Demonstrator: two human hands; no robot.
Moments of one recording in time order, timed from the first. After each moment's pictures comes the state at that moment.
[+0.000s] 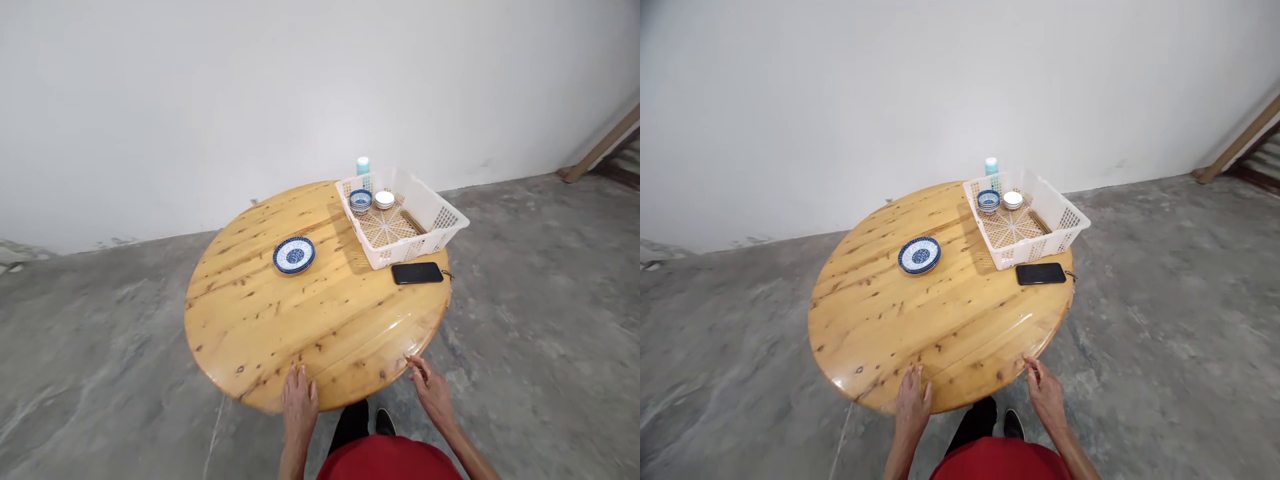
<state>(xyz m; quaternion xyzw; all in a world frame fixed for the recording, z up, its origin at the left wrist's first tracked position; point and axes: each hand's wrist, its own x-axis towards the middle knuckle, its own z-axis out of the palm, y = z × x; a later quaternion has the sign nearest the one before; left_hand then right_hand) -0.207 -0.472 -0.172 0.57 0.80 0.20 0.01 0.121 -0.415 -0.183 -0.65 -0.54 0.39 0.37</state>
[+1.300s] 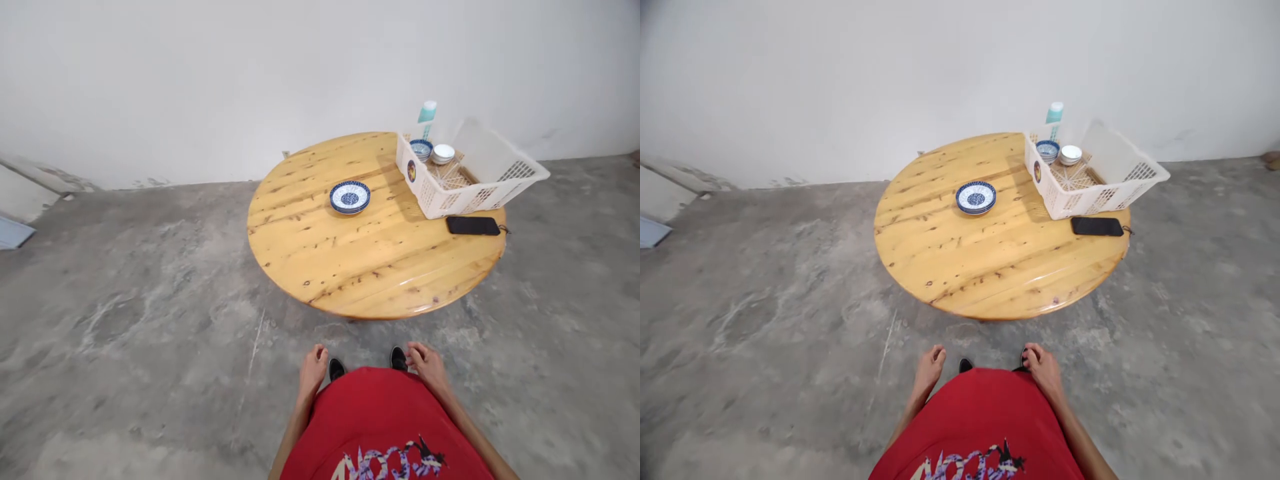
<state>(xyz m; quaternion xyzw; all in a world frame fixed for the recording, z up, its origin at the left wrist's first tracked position) -0.331 -0.646 -0.188 0.41 0.80 0.22 0.38 -0.011 -0.579 -0.216 -0.65 -0.55 0.48 0.22</state>
